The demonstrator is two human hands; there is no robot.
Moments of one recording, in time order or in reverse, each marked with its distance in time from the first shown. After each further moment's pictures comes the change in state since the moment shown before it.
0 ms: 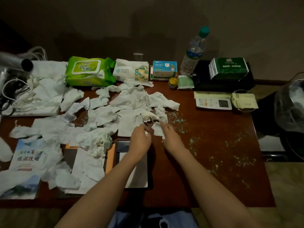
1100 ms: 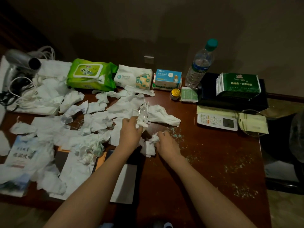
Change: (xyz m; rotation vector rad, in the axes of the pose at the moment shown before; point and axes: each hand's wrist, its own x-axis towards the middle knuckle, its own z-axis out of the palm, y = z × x) left_hand 0.059 0.021 -0.007 0.038 0.133 -0.065; right_hand 0.030 0.004 -0.032 -0.113 -0.013 -0.131
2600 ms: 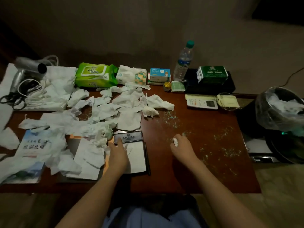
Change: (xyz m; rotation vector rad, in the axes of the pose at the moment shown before) left_hand -0.124 -0.119 -0.011 0.246 -0.126 -0.083; right_hand -0.143 -0.008 0.023 0.309 0.250 0.231
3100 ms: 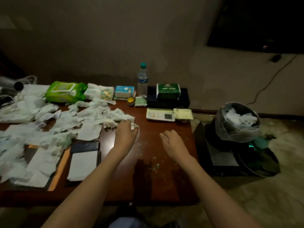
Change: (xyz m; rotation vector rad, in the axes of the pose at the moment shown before) left_hand -0.080 0.248 -0.002 -0.260 0.317 0.391; right_hand -0.018 0.096 -0.168 -0.023 0.122 -0.215
